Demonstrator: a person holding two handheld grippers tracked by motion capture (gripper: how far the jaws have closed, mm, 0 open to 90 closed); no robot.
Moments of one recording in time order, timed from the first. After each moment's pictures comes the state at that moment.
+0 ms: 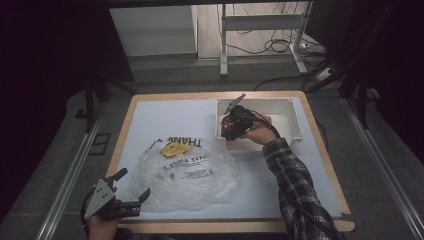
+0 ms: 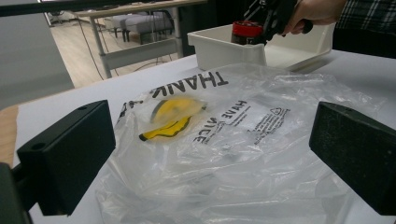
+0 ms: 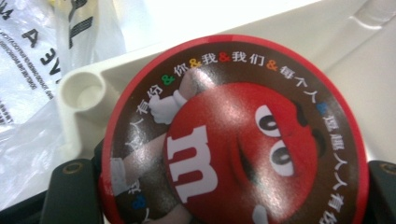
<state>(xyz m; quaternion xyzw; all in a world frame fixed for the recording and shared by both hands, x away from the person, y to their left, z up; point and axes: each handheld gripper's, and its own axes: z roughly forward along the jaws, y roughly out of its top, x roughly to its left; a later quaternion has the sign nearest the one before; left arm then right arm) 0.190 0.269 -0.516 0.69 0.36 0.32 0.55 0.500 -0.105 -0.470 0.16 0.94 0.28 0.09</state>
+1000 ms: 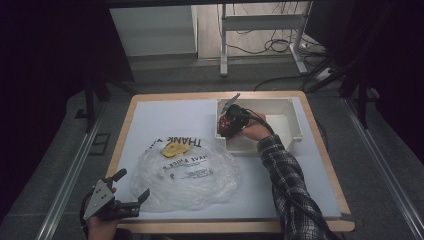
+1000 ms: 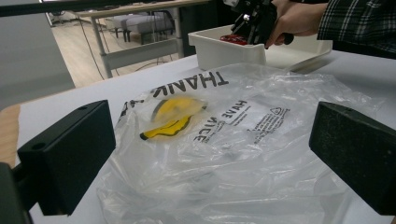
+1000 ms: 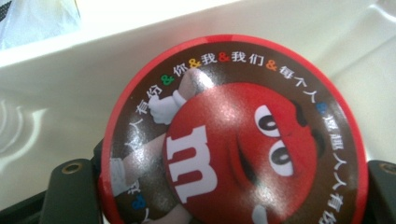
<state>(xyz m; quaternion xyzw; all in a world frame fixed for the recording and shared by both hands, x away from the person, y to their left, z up) 0.188 0.270 -0.516 0.69 0.36 0.32 0.55 0.530 -0.095 -0.496 0.15 0.95 0.27 0.09</state>
